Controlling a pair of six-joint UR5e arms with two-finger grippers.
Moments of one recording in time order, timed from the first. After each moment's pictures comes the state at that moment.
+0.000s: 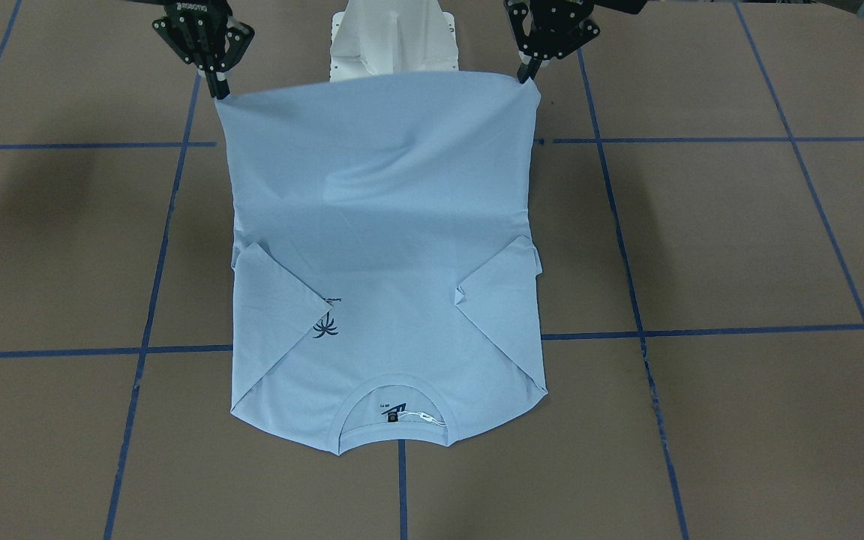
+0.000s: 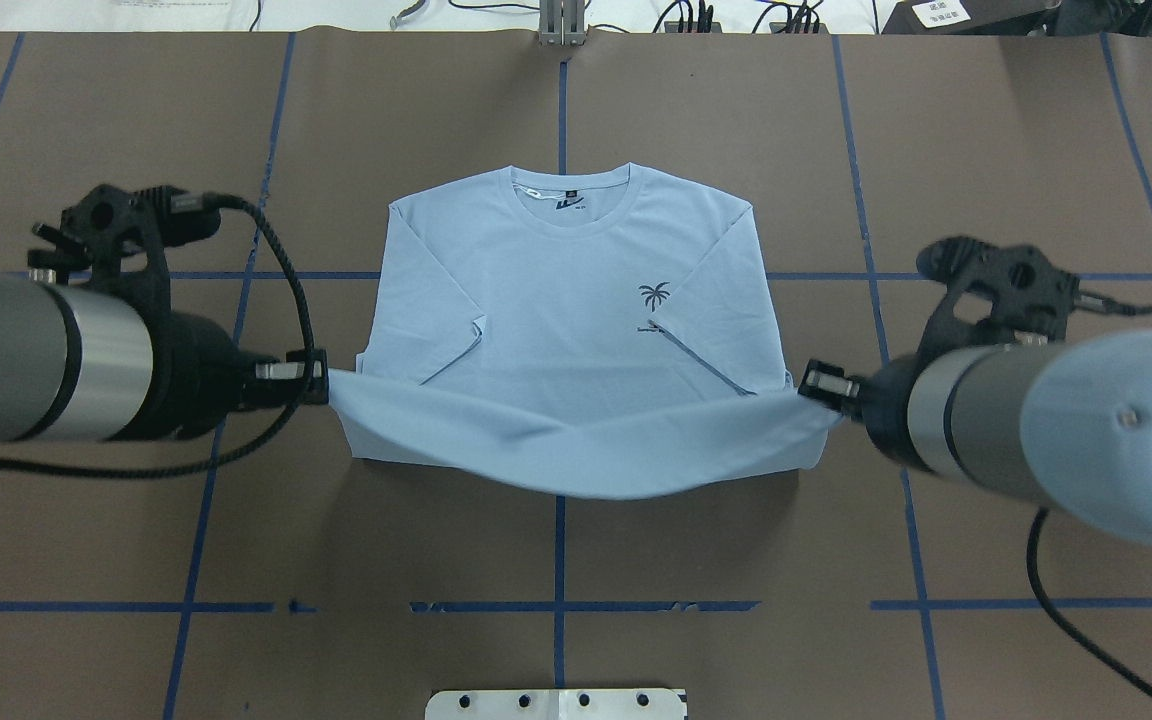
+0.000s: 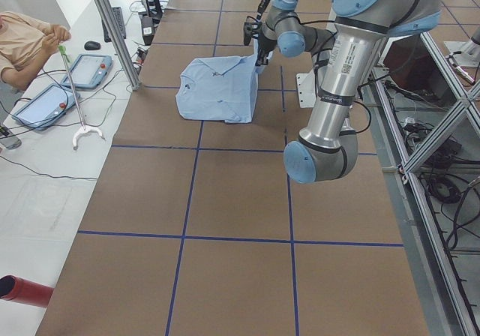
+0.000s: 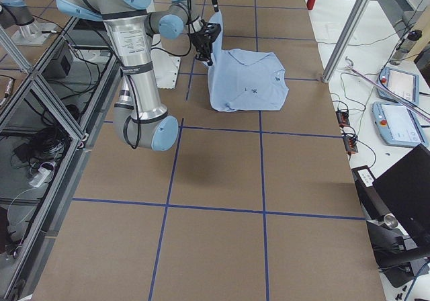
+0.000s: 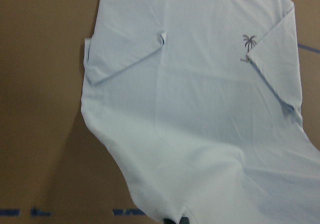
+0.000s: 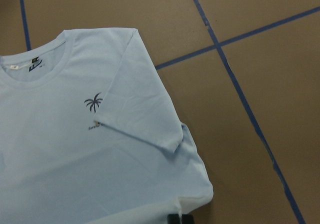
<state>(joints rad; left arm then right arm) -0.59 -1.97 -2.37 -1.42 -1.80 -1.32 0.49 -1.18 2.43 -2.02 1.56 1.59</state>
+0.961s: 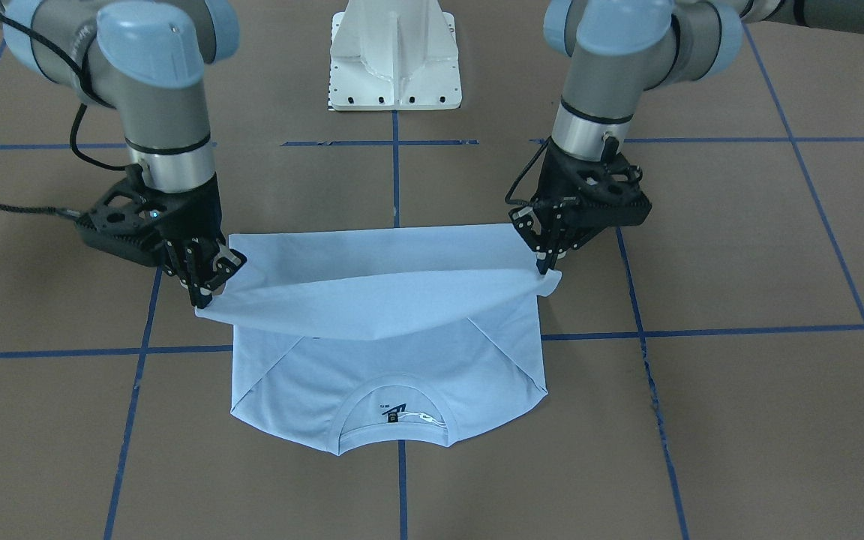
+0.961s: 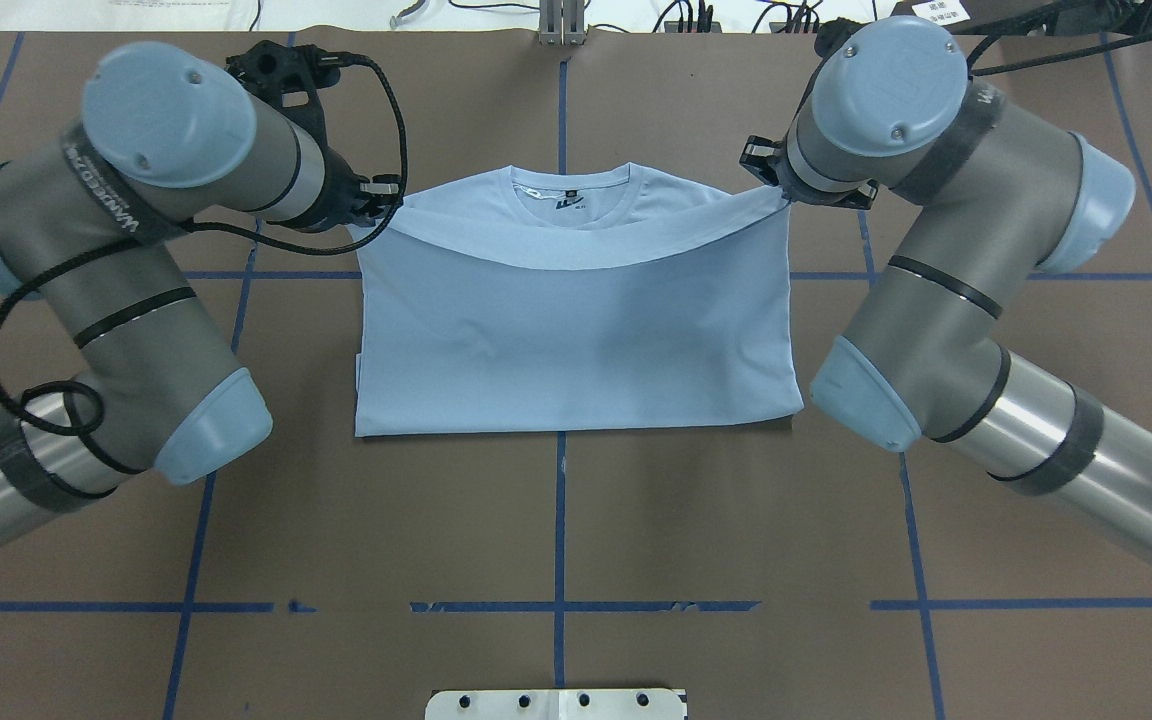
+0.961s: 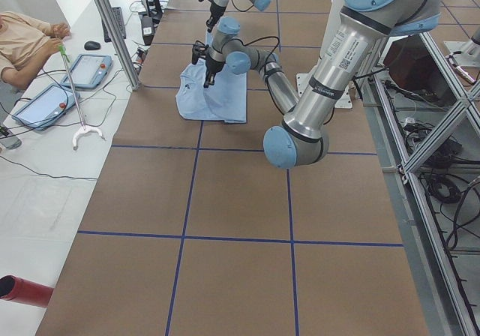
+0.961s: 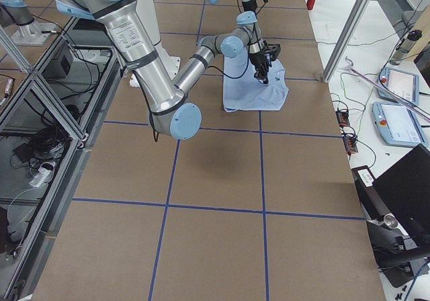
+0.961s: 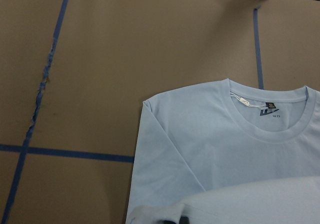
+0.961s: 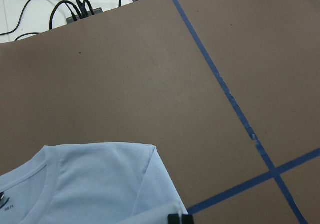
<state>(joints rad) -0.74 -2.17 -1.73 -1.73 -1.75 -1.20 0.77 -0.96 1.71 -1.60 1.65 1.41</state>
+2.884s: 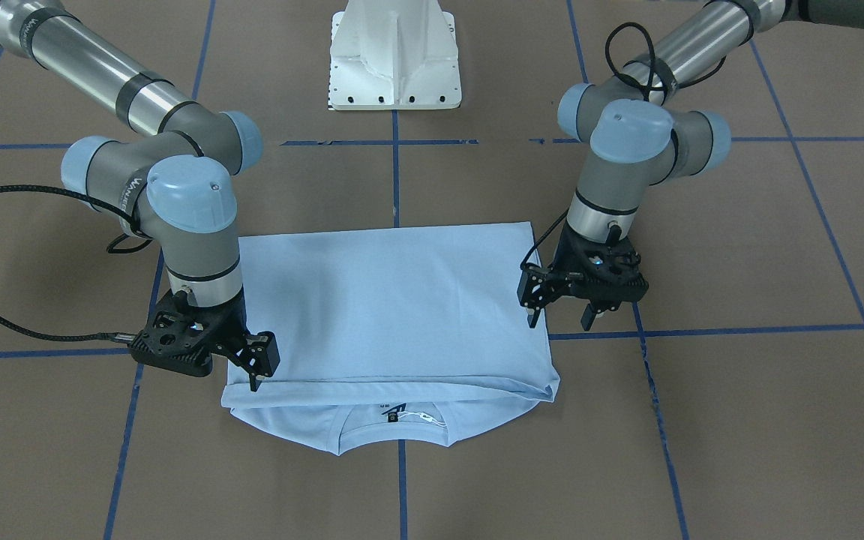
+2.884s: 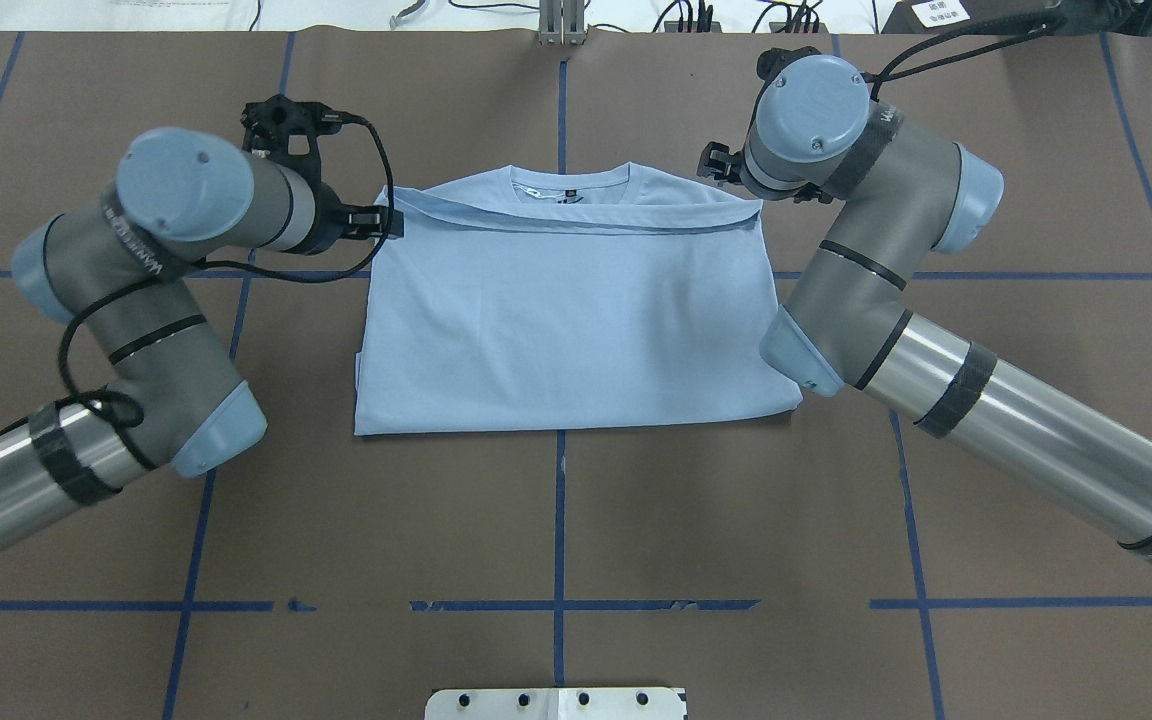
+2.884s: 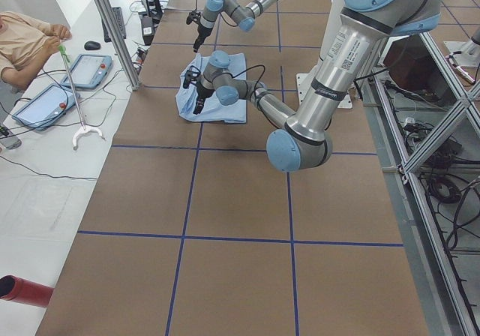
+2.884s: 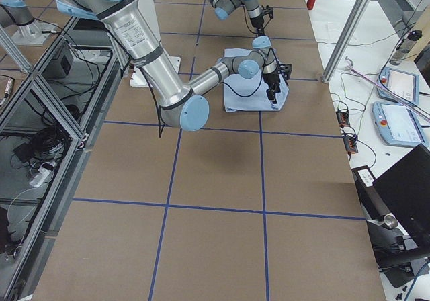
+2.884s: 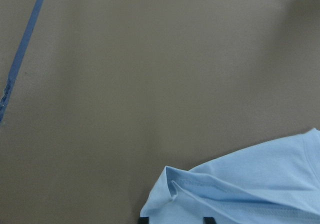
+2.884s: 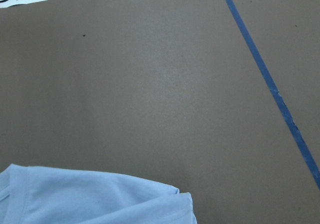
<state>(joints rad) -0.71 -2.05 -1.62 -2.05 -1.72 -1.08 0.77 -0.91 1.42 -1.35 1.66 1.27</state>
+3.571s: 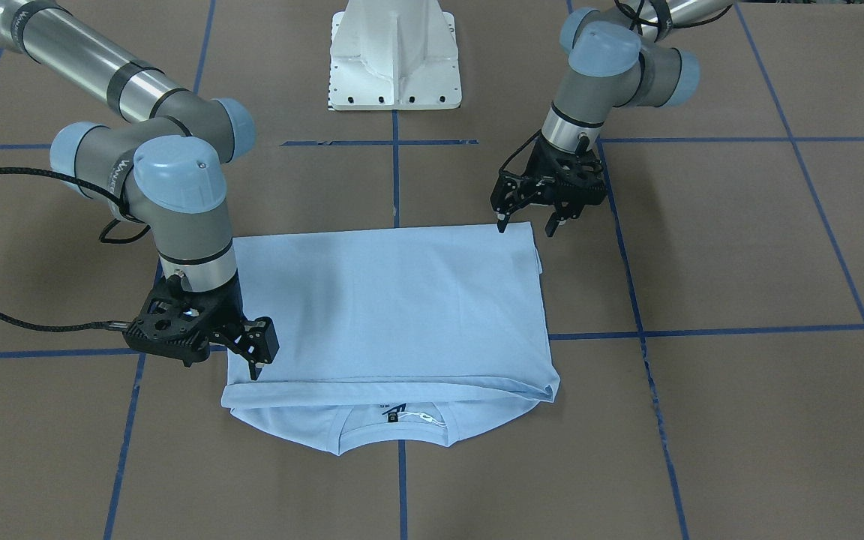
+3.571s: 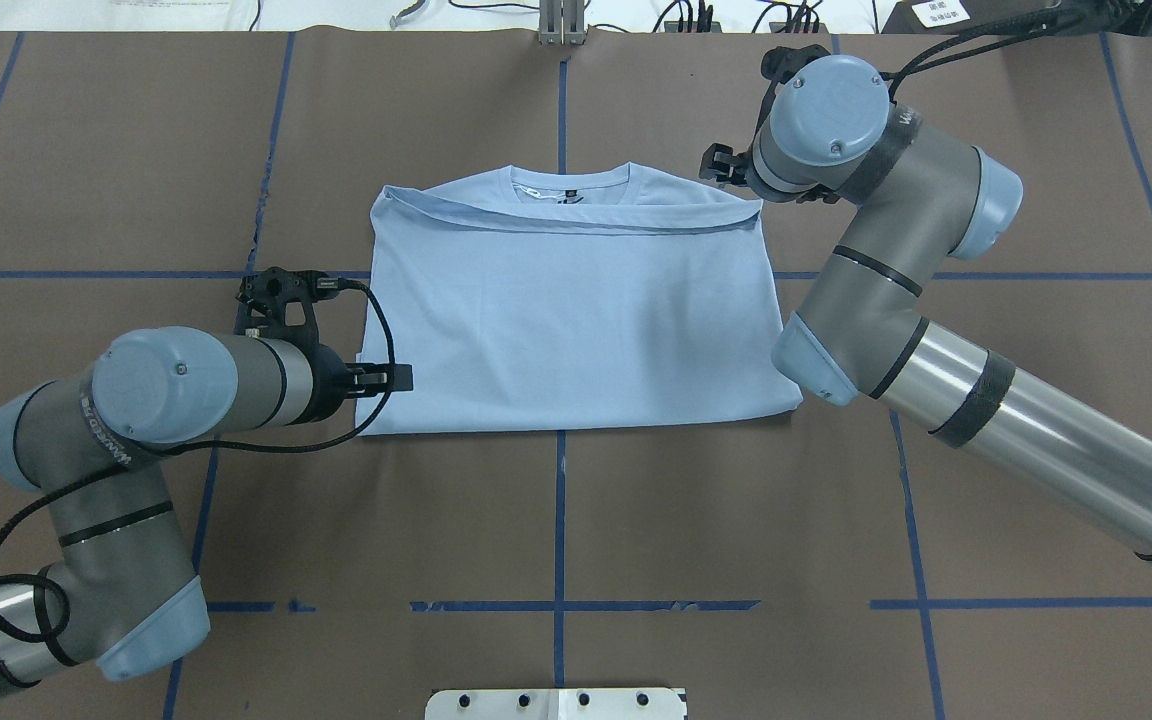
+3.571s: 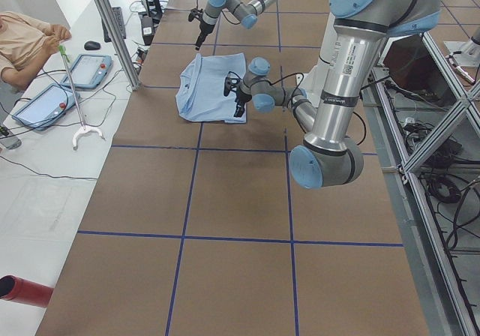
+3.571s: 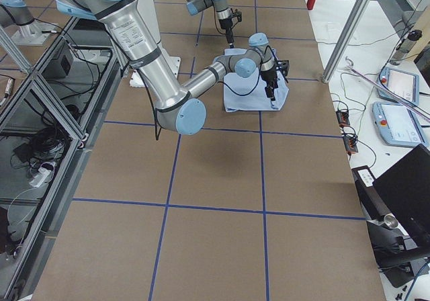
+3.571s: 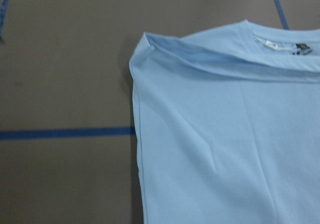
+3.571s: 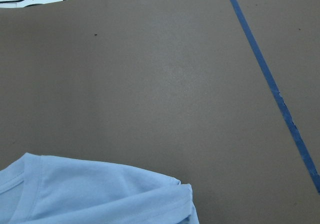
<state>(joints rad) -0.48 -1.87 -1.82 -2.05 -1.63 -1.32 0.77 -0.93 1.47 -1.35 1.66 1.25</state>
